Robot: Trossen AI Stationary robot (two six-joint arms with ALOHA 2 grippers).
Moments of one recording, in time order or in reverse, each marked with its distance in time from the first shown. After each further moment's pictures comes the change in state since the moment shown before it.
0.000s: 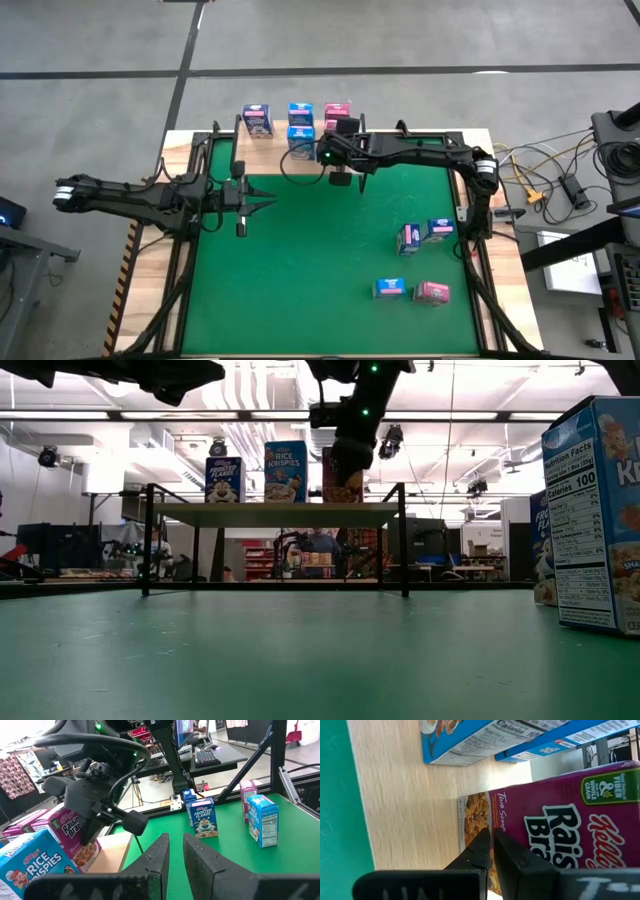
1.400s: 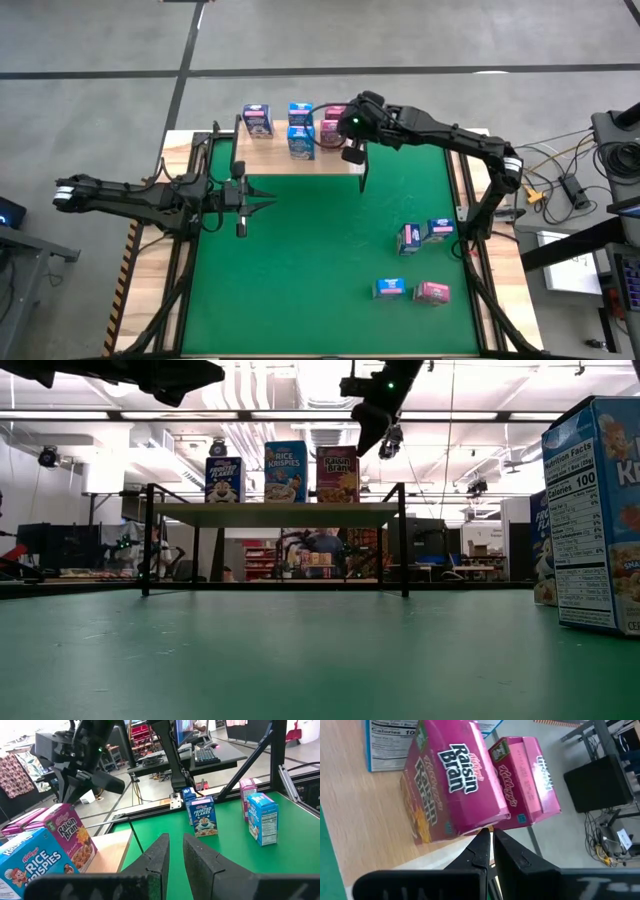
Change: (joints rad) left arm 0.000 0.000 0.000 -0.008 0.000 0.000; right arm -0.134 -0.171 -0.001 -0.022 -0.139 0.048
